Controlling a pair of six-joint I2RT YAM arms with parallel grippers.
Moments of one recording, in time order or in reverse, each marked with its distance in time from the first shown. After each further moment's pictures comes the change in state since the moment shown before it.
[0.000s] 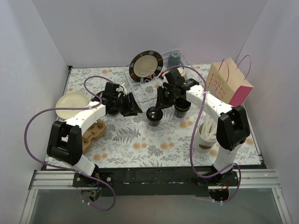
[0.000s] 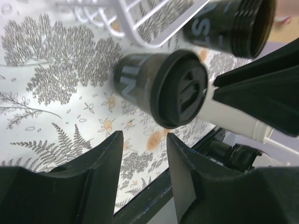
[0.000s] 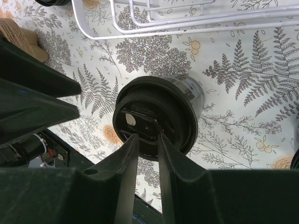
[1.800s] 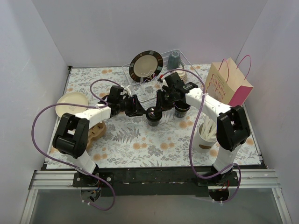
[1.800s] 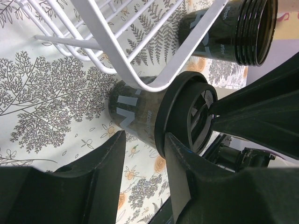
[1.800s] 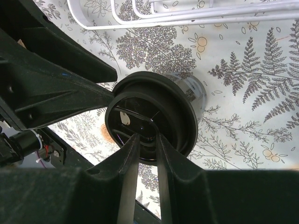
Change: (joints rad) left arm -0.040 0.124 -0.119 0.301 0.042 0.003; right arm 0.010 0.002 -0.077 0.073 -0.027 -0.022
